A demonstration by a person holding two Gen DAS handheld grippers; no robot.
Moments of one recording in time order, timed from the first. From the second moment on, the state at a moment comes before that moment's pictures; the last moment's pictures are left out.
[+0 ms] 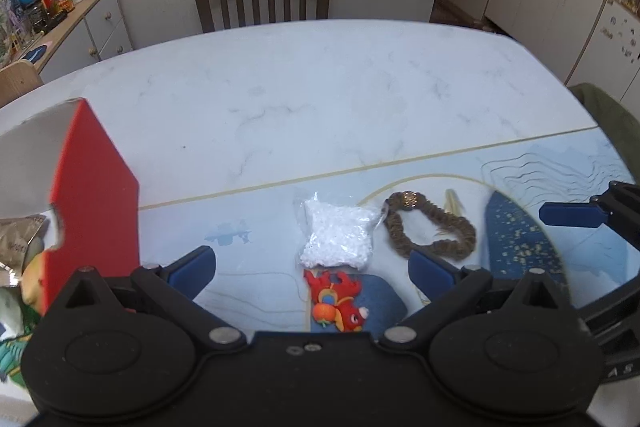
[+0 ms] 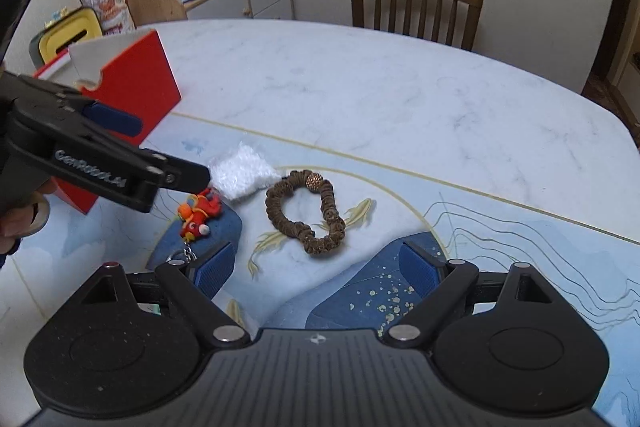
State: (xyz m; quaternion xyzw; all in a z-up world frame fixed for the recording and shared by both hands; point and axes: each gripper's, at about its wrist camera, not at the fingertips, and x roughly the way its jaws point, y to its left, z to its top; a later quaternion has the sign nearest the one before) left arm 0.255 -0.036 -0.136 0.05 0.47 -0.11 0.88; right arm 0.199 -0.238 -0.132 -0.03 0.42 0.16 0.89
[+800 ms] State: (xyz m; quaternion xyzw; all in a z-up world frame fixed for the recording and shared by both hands) left arm 0.299 -0.053 -0.184 0.09 0.50 -0.12 0.85; right arm 0.237 -0.215 -0.172 -0.09 0.43 0.19 0.88
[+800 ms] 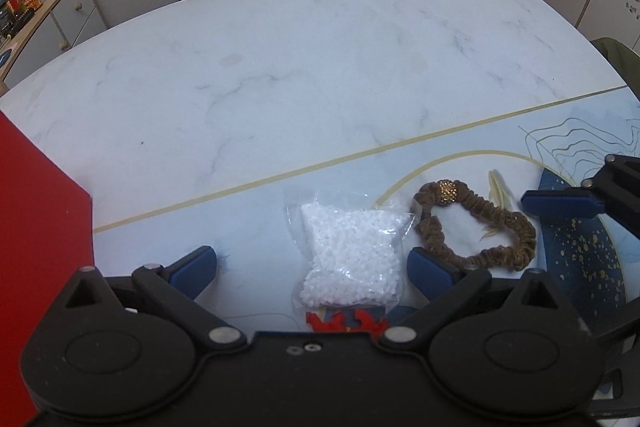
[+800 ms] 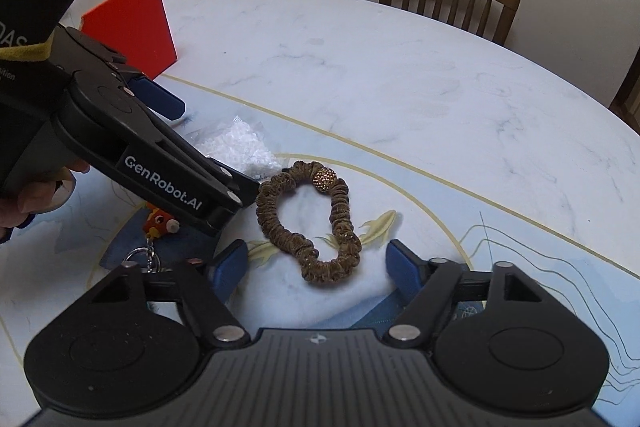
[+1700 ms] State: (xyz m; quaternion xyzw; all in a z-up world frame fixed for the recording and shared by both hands) left arm 0.292 -0.052 -0.166 0.07 0.51 -0.13 0.85; right arm 0.230 -0.216 -0.160 -0.05 0.42 0.16 0.89
